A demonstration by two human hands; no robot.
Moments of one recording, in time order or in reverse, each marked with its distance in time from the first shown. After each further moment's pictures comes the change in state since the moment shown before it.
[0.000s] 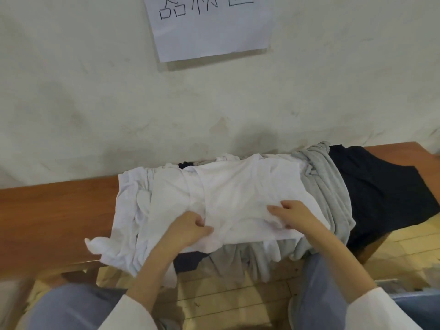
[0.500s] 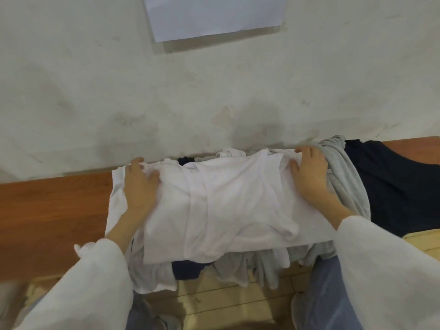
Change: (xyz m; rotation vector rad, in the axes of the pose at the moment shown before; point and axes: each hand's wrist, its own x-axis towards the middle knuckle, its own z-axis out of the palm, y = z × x) left_hand 0.095 -0.059 -0.076 -0.225 0.821 0.063; right_hand 0.120 -0.007 -0.024 -0.554 0.629 -0.368
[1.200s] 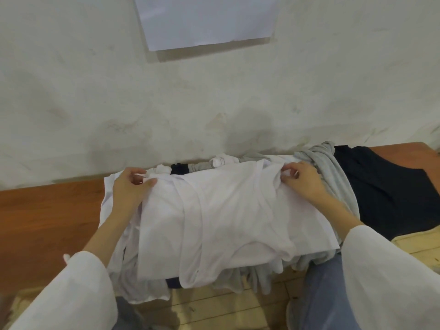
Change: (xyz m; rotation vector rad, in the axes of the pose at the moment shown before) left_hand 0.012 -0.006 -0.008 -0.245 -0.072 -0.078; right_hand 0.005 0.021 -0.013 0.260 -0.296 0.055
